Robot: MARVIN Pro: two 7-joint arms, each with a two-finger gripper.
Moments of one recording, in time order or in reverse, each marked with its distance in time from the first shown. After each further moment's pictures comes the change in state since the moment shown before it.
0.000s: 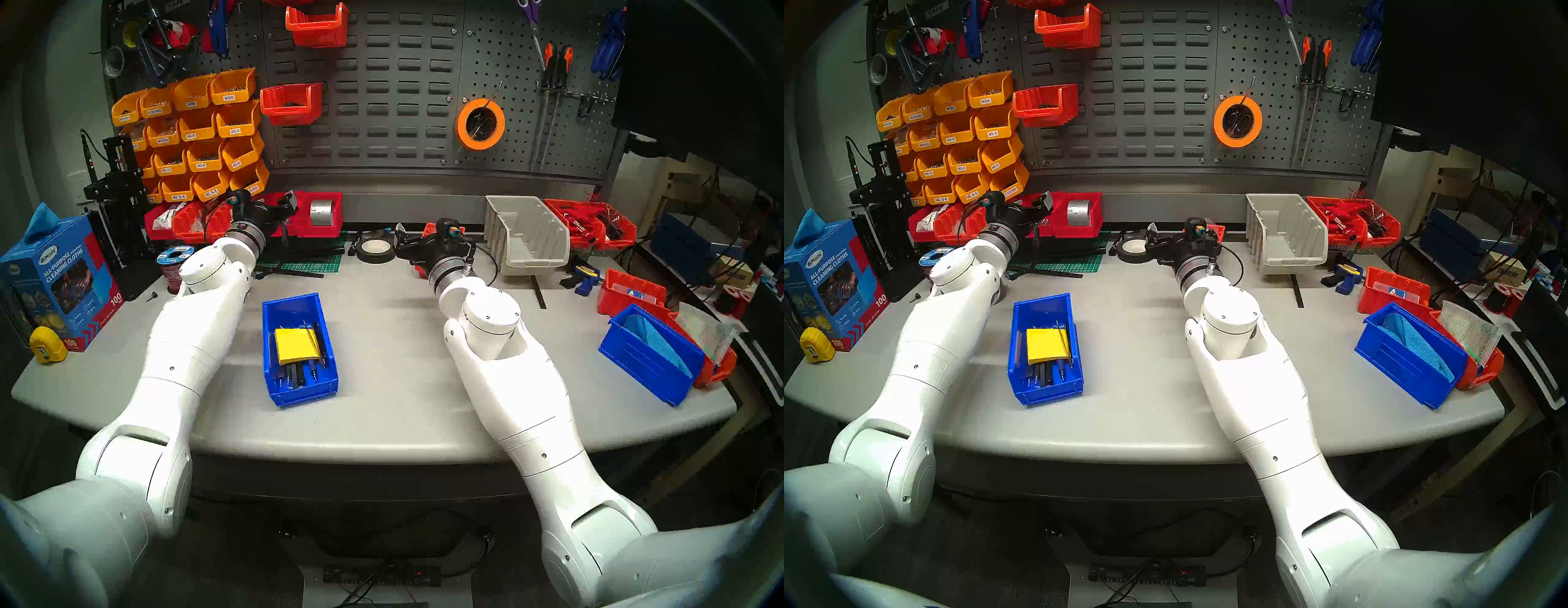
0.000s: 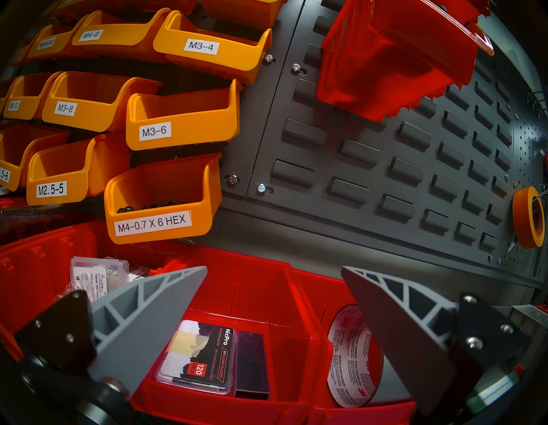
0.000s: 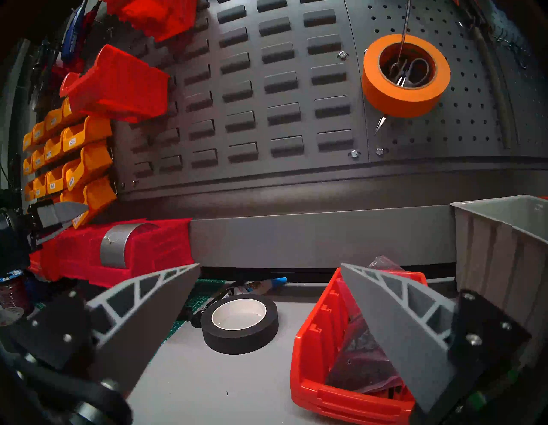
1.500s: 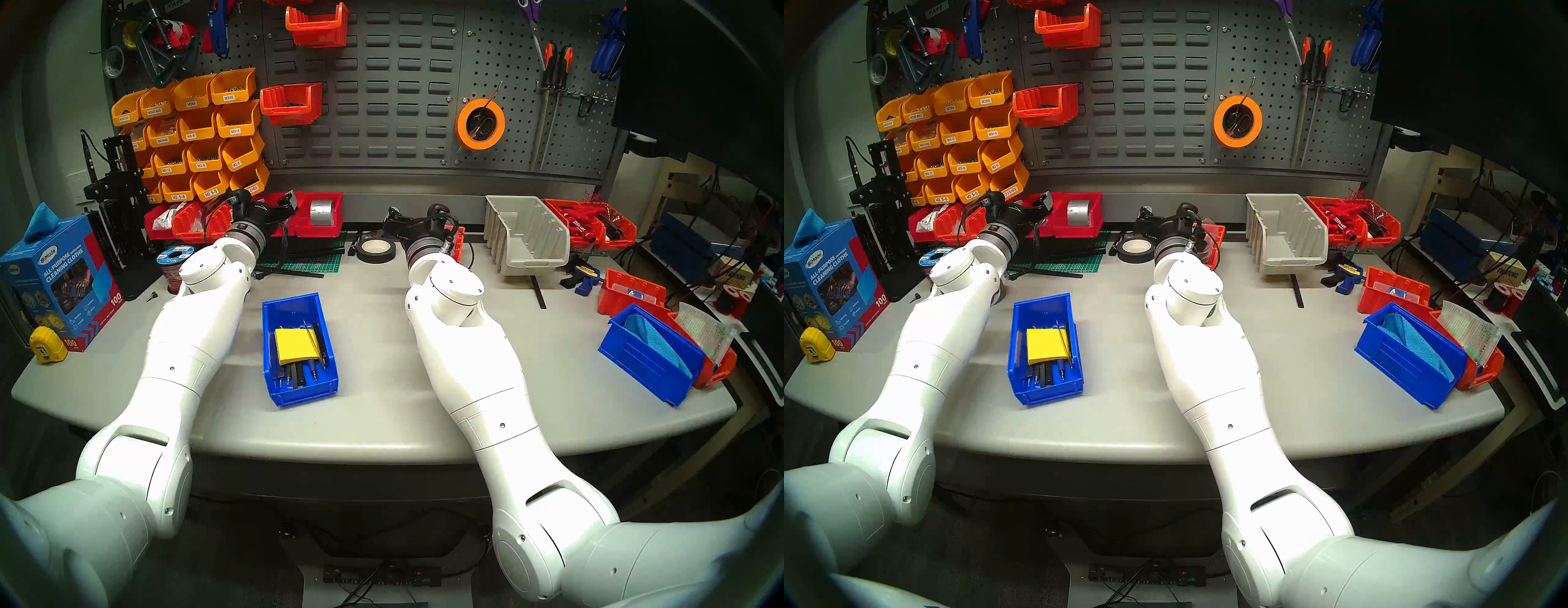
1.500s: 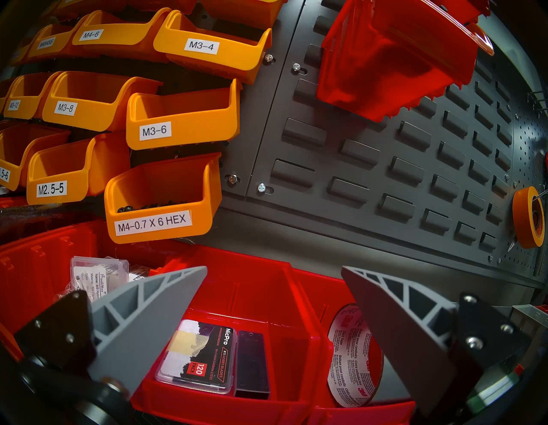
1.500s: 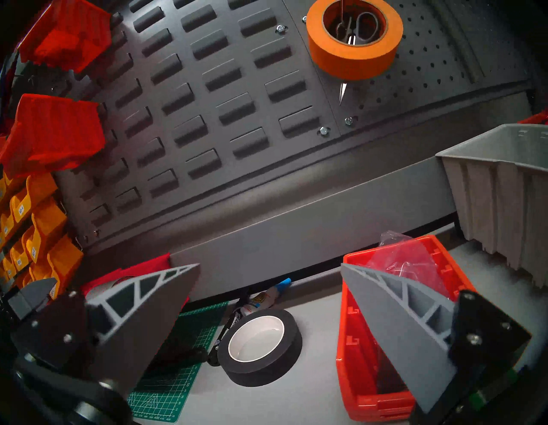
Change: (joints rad) left arm 0.000 0.000 0.000 0.000 0.000 0.000 0.000; right arm 0.095 -0.203 0.015 0.102 0.110 0.060 -0.257
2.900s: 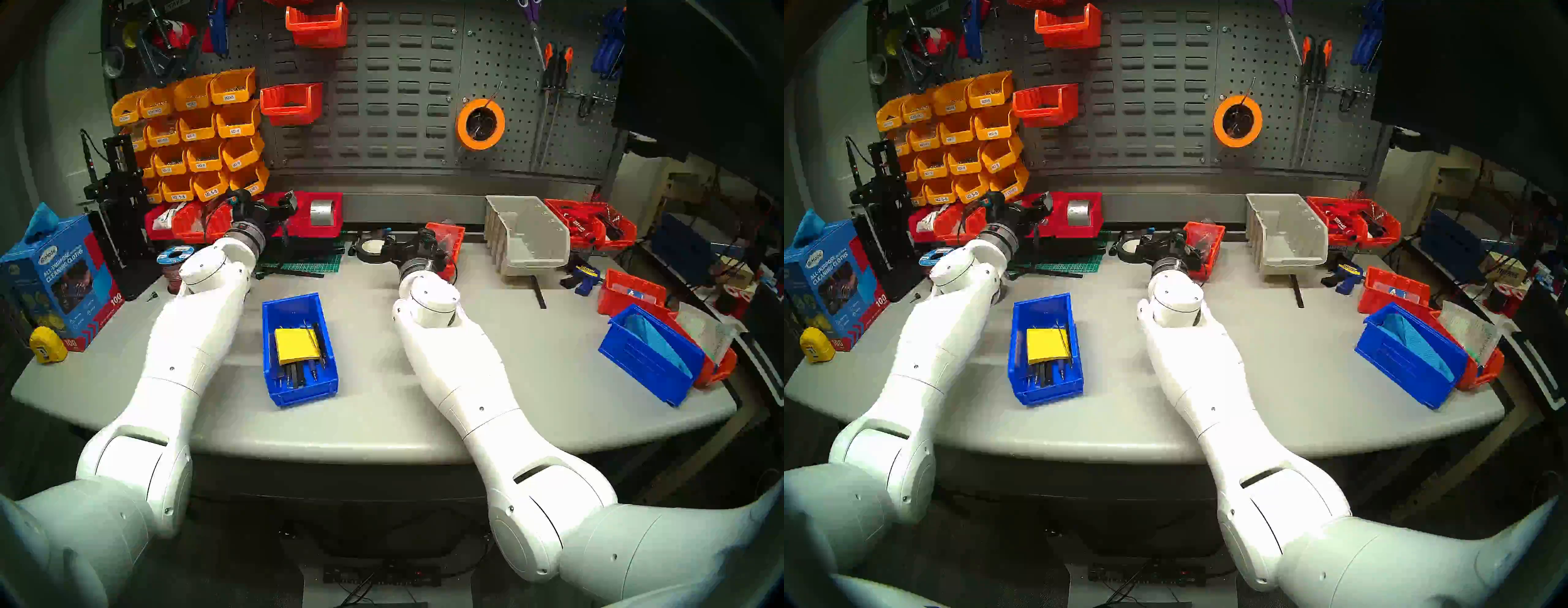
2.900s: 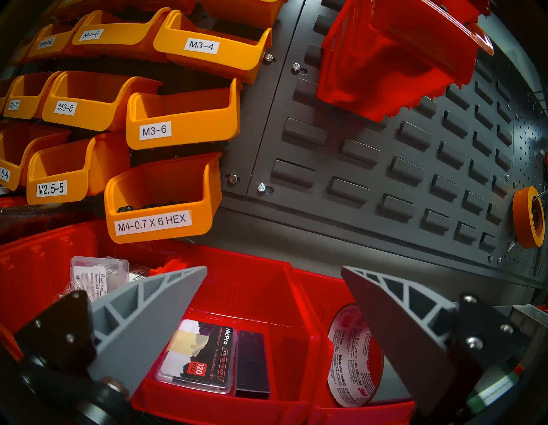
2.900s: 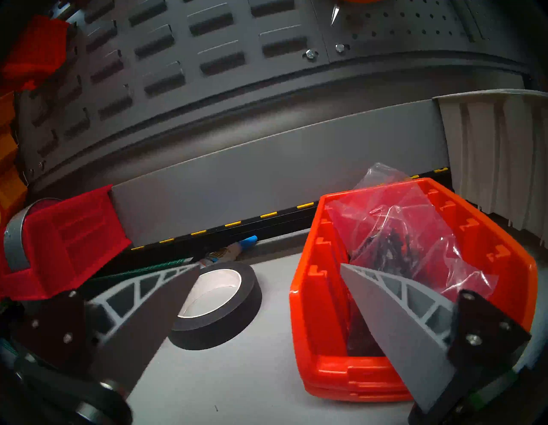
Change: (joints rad) left arm 0.000 0.000 0.000 0.000 0.000 0.000 0.000; right arm 0.111 -0.009 -0.002 0.314 -0.055 -0.120 -0.020
